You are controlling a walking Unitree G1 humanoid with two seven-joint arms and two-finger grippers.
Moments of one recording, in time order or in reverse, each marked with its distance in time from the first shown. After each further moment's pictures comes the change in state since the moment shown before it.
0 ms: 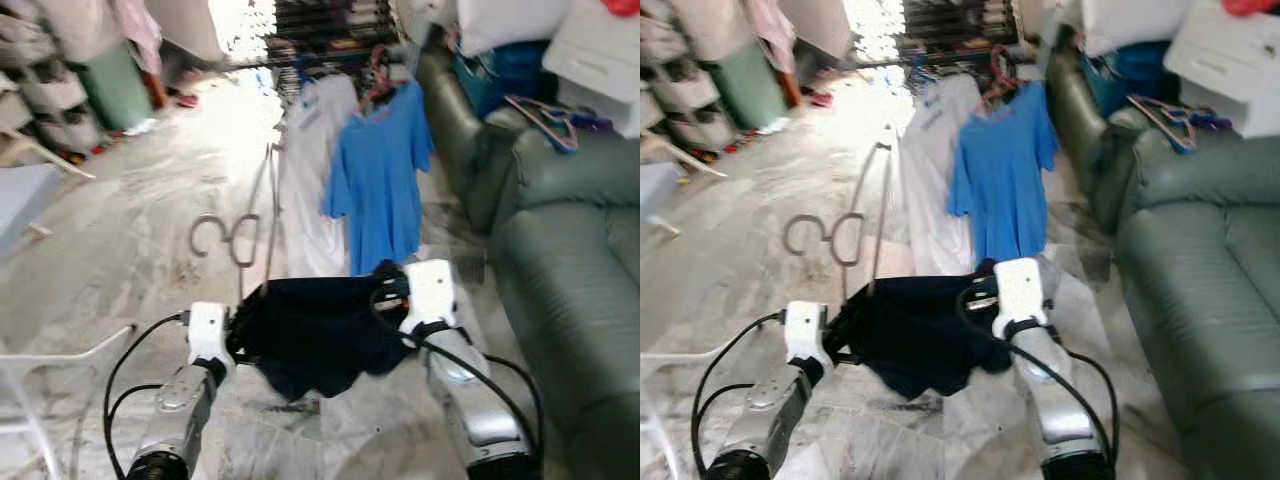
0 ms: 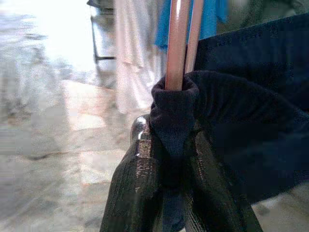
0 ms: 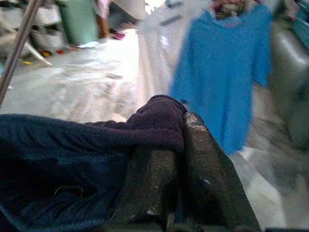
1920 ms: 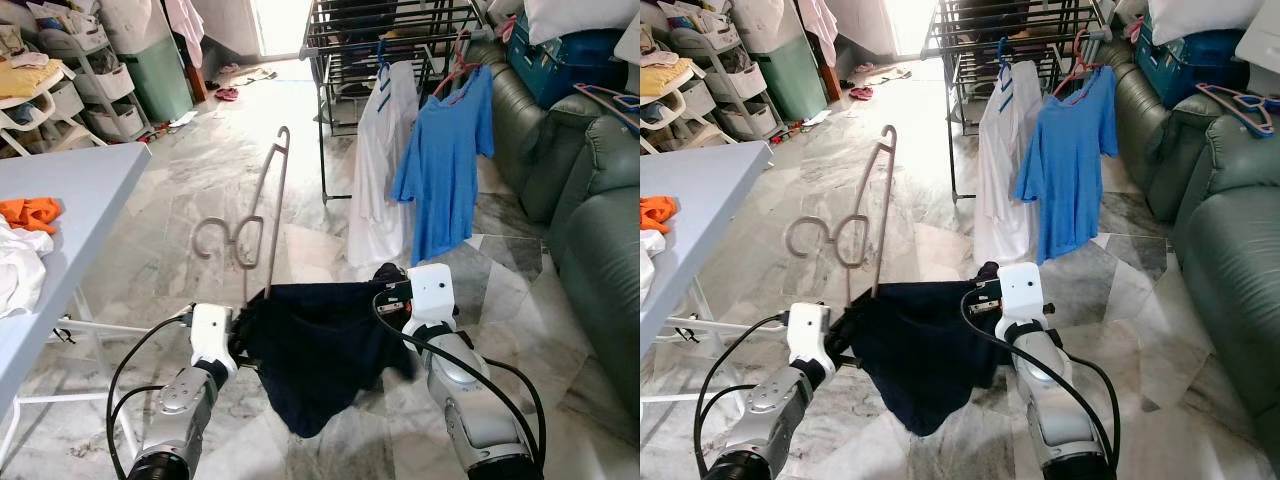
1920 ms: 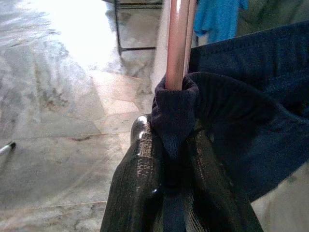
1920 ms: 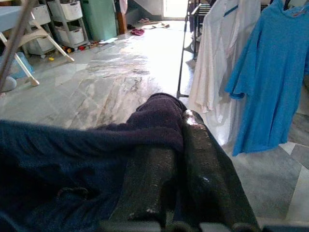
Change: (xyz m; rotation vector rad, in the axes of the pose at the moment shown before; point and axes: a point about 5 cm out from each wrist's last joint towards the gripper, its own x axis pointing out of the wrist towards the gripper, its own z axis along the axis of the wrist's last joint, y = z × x) left arm 0.001 -0.008 -0.003 0.042 -0.001 -0.076; right arm 0.000 -0.004 -0.005 0.011 0.000 -0.017
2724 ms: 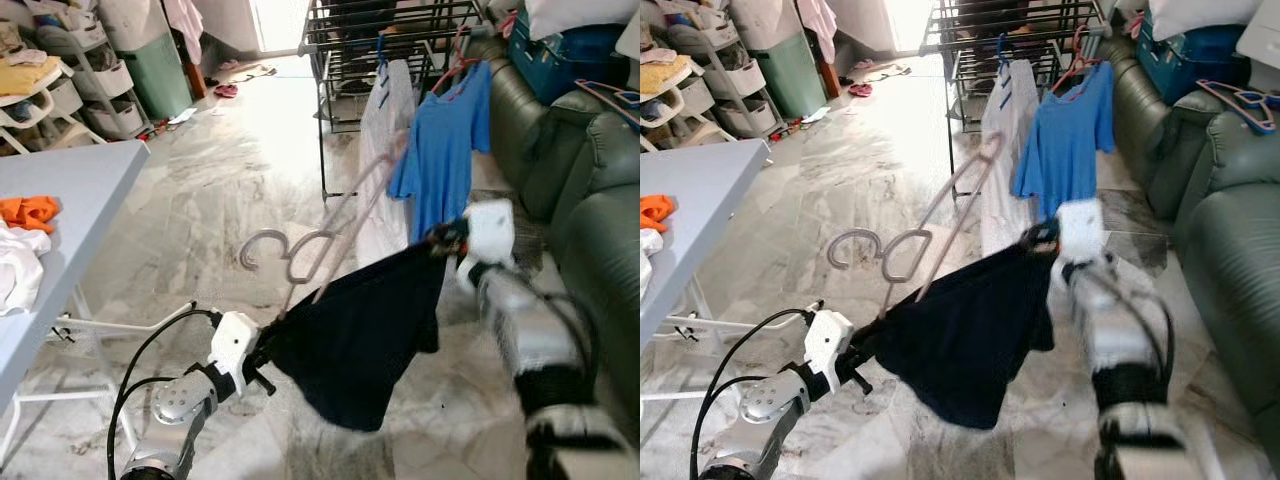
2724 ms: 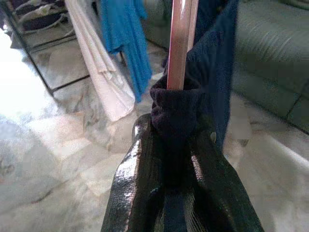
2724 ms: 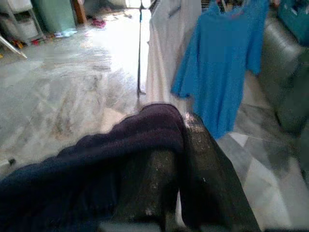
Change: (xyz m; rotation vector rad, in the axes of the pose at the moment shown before) left arm -0.015 -0.023 0.012 0.239 -0.093 -0.387; right arm 0.047 -0.092 0.051 -0.034 0.058 -0.153
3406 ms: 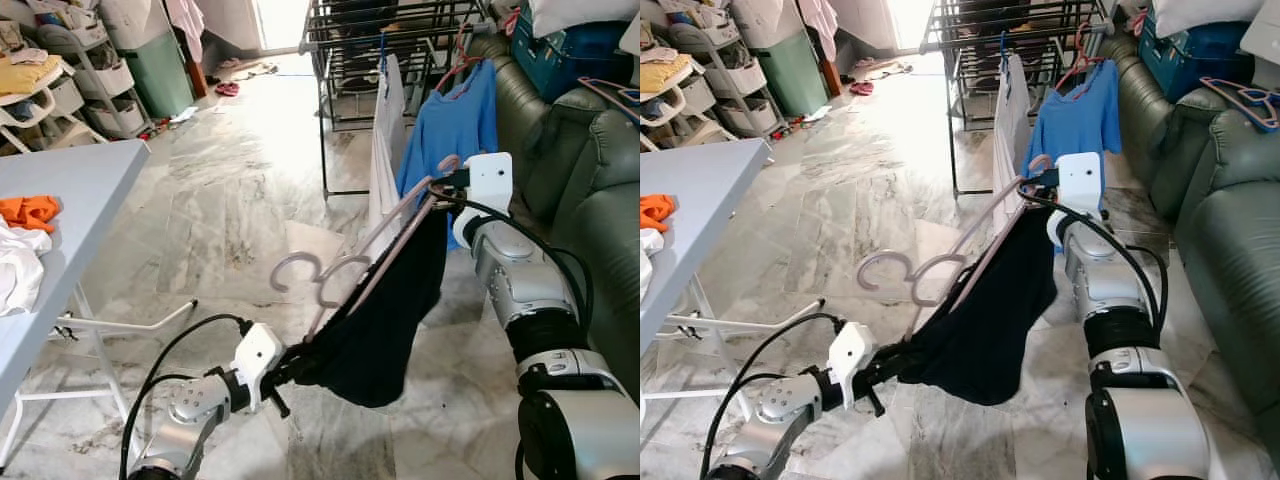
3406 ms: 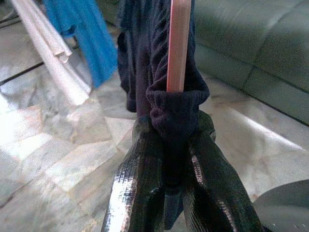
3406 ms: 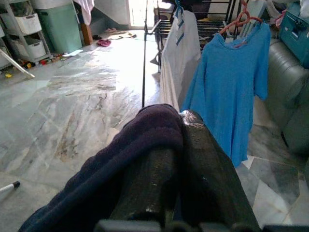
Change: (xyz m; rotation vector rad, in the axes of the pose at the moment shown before) left arm 0.008 -0.018 -0.008 0.010 0.101 -0.180; right arm 0.021 0.006 0.043 0.002 -0.088 0.017
